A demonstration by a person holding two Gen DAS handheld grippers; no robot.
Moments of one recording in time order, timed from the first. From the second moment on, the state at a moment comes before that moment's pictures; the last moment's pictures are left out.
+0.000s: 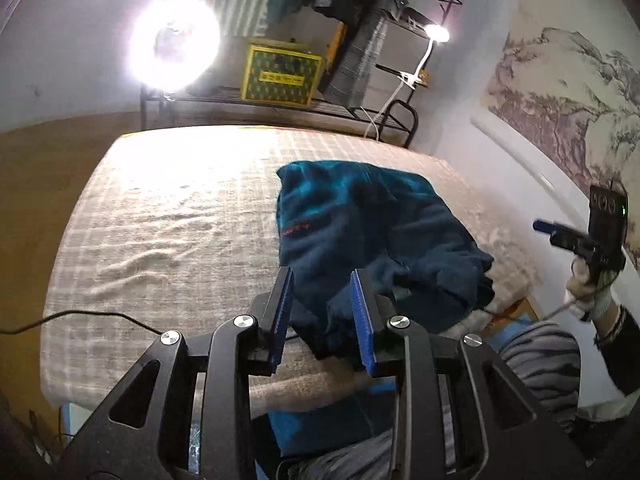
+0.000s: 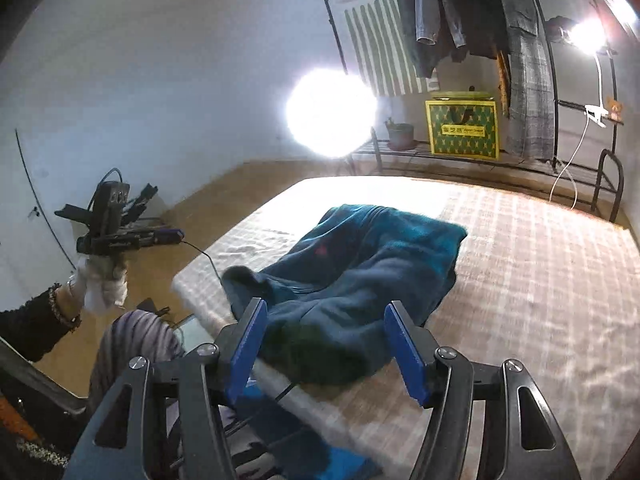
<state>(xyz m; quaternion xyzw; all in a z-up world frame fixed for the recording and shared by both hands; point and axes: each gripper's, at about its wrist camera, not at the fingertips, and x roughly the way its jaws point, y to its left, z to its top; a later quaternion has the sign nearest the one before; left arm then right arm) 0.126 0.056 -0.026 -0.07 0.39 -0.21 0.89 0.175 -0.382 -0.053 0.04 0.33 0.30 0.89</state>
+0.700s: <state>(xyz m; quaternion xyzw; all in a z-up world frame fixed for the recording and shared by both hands) 0.207 -0.038 -0.182 0.01 0.49 -0.33 0.81 0.258 -0.340 -0.216 0.00 0.46 0.31 0.83</state>
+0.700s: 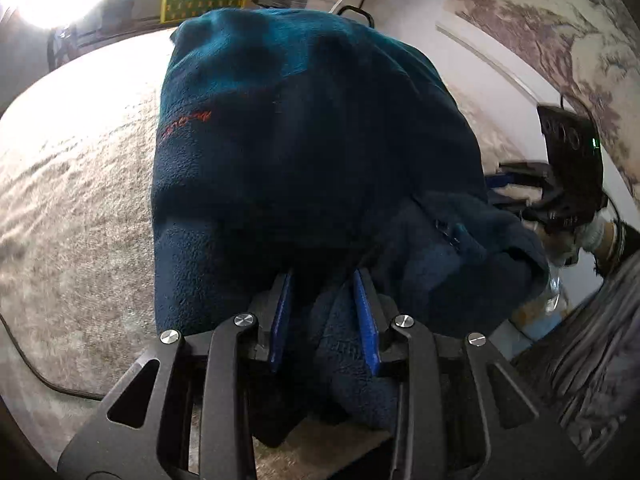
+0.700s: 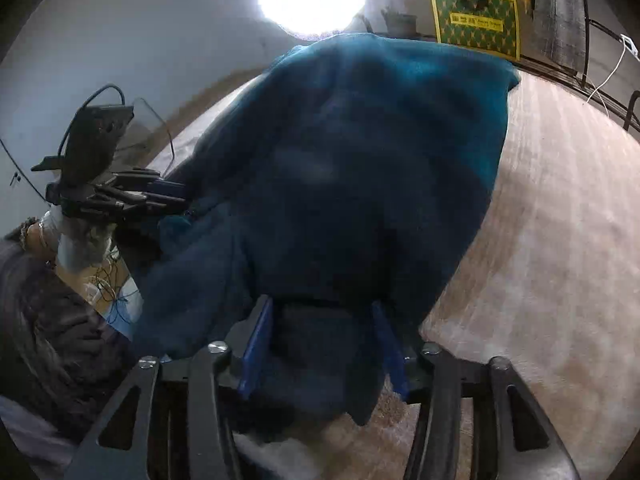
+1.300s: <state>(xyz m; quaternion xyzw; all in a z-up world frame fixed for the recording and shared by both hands) 0.360 0.037 -0.135 -0.25 0.46 -0.25 0.81 0.338 -0.442 -0.157 0.22 0.38 0.25 0.86</state>
